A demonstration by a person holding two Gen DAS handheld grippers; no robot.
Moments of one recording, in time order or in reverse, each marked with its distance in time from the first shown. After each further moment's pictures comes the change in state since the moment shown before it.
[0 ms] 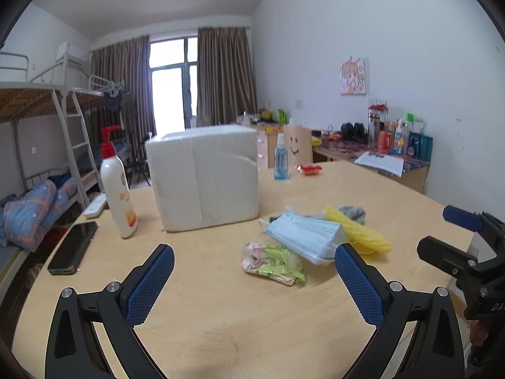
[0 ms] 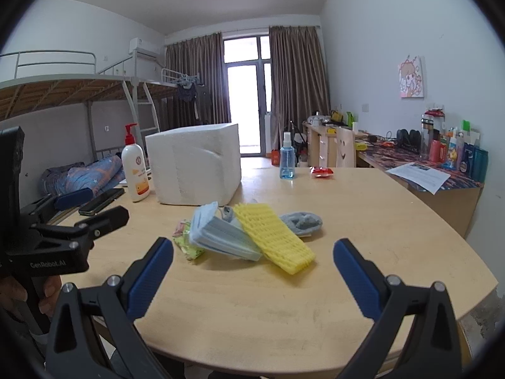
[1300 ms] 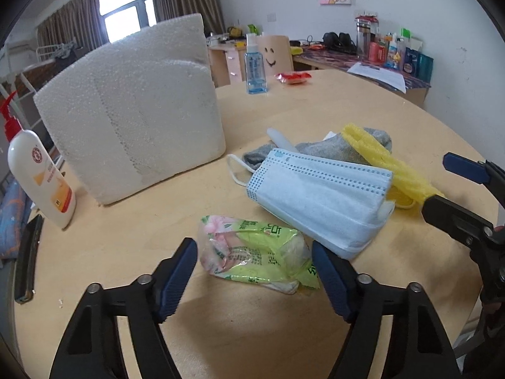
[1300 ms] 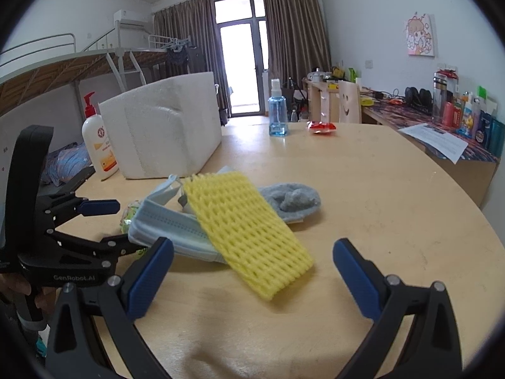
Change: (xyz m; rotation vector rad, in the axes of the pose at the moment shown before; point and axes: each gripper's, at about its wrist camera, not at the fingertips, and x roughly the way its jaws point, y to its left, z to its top) left arm 0.123 -0.019 0.003 0.163 0.401 -0.057; right arm 0.079 -0.045 -0.002 0.040 0.208 0.025
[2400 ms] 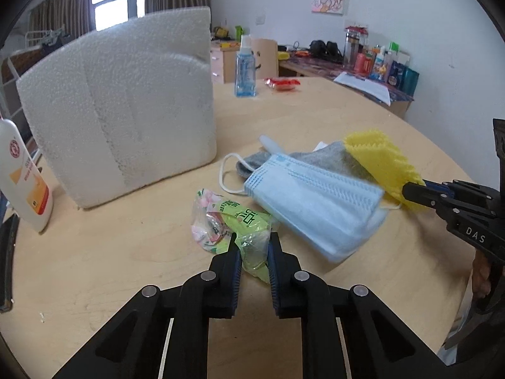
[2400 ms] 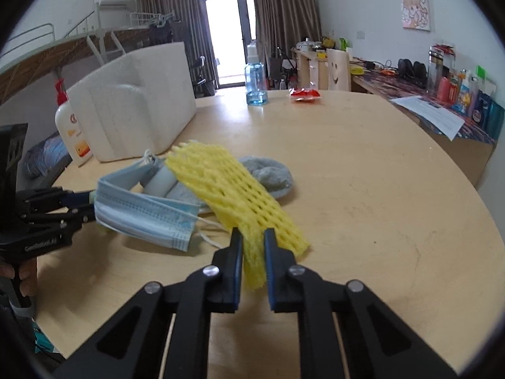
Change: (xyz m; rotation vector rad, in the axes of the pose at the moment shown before) left arm -0.005 0.023 0.000 -0.046 -0.027 -0.150; right arm 0.019 -0.031 0.005 0.040 0.143 -0.043
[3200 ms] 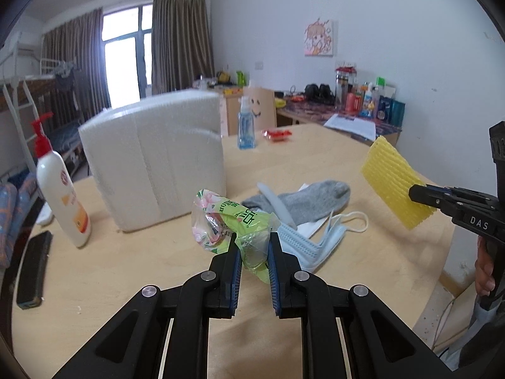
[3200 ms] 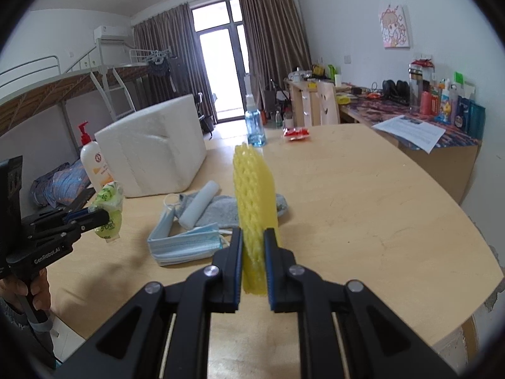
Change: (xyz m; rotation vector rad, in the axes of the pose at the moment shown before) left arm -0.074 -0.014 -0.013 0.040 -0.226 0.040; right arm -0.068 0.009 -0.002 0.060 -0.165 0.010
